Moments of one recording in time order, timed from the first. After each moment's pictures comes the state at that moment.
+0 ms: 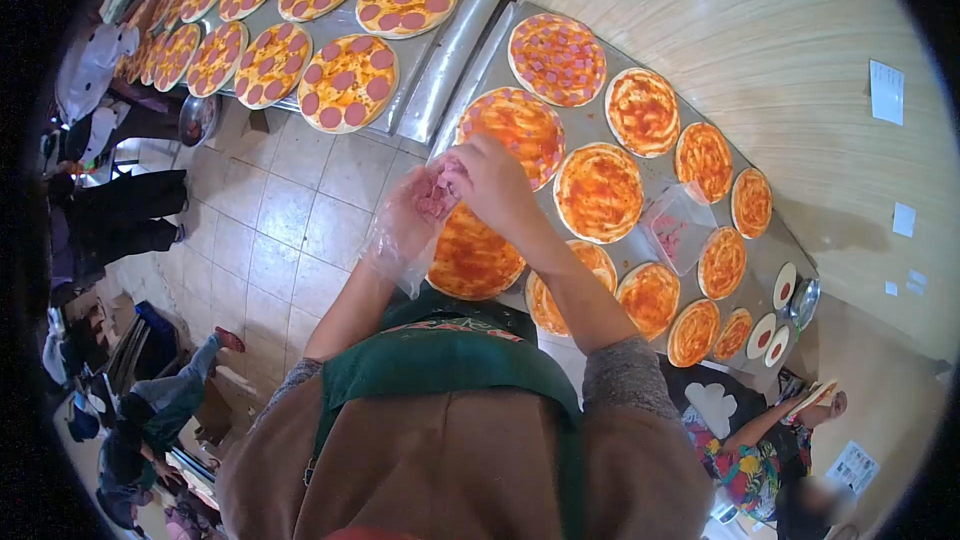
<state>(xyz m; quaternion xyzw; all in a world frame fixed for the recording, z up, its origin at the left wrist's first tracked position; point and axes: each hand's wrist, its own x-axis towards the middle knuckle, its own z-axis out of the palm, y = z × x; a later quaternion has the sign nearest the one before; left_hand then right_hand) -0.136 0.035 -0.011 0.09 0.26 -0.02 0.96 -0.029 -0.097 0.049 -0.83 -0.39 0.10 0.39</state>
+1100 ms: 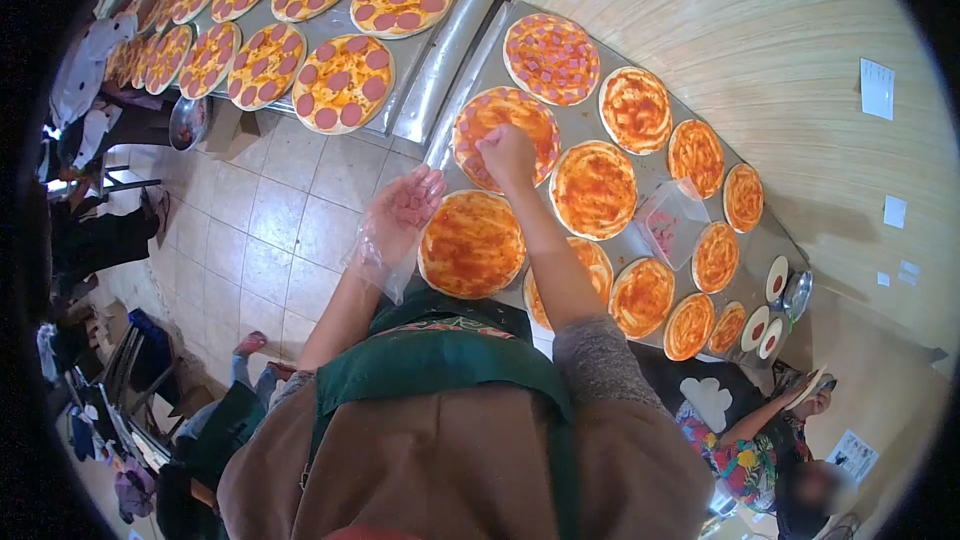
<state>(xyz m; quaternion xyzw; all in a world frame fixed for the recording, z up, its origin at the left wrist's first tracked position) -0.160 0.057 -0.026 0.08 0.29 -0.03 0.95 0.014 -0.097 -0.063 -0.92 -0.06 0.17 0.35</state>
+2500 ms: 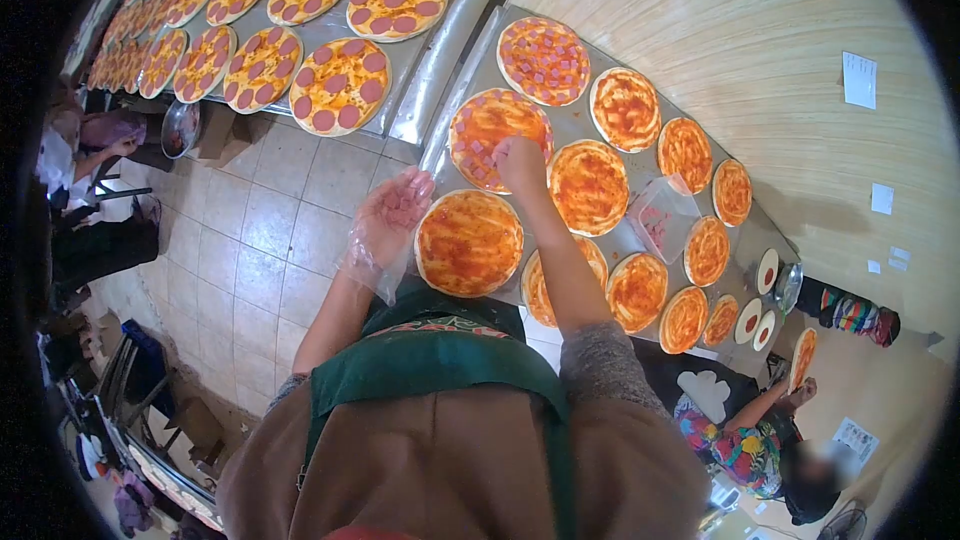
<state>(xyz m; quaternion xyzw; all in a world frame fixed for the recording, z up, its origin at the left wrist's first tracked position) -0.170 0.069 -0.027 0.07 0.28 -0.02 0.96 0.013 -0.133 -0.068 -0.92 -0.13 0.18 0.32</state>
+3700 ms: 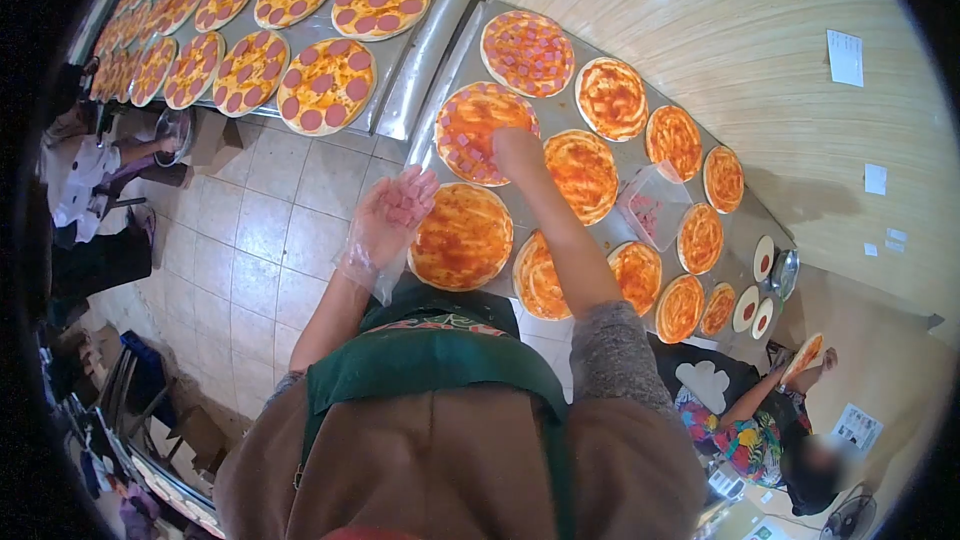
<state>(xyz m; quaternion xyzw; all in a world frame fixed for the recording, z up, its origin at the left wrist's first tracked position) -0.170 0.053 -0.015 0.05 0.24 -0.07 0.97 0.024 -0.143 -0.033 -0.94 -0.27 0.18 0.10</state>
